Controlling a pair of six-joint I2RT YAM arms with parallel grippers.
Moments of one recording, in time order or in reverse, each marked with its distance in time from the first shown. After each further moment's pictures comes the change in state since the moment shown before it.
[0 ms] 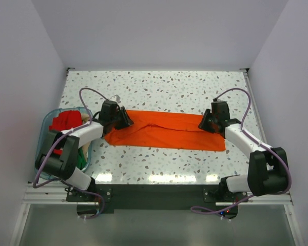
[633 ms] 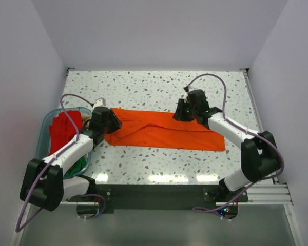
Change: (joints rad) left arm 0.002 -0.316 -0.120 -0.124 -0.248 -0.039; right arm 0.227 0.138 0.203 0.064 -0.107 -0.039
